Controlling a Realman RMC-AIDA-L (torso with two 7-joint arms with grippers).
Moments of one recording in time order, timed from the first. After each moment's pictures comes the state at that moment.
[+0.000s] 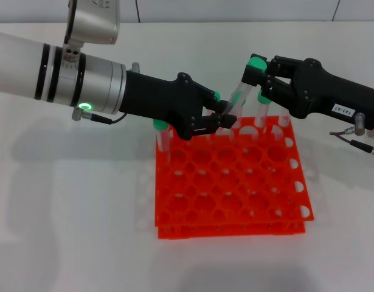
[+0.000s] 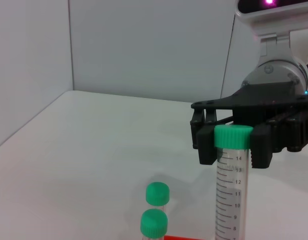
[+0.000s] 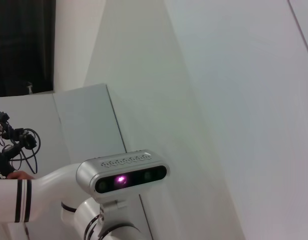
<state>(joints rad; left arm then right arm) -0.83 -2.06 0.97 0.56 1.99 1.47 -1.38 0.62 2.03 -0.98 -0.29 -1.33 -1.61 1.13</state>
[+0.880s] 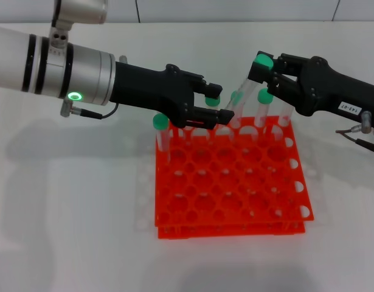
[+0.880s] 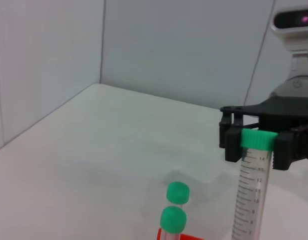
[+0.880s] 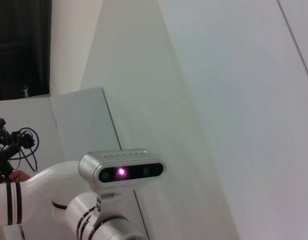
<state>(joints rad) -0.78 -2.08 0.98 0.71 2.00 1.48 -1.58 0.61 2.02 -0.96 -0.30 -1.33 -1.62 1.14</state>
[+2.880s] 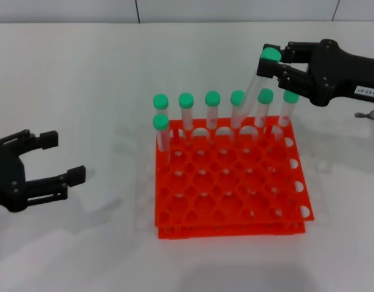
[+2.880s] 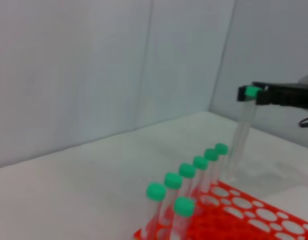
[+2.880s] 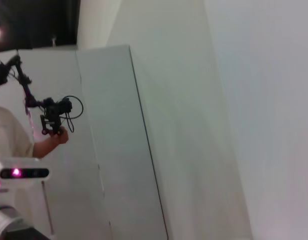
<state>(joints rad) 0.09 -2.09 0.99 1.46 1.69 1.63 -1.72 0.59 1.98 -1.01 -0.56 -1.41 -1.61 1.28</state>
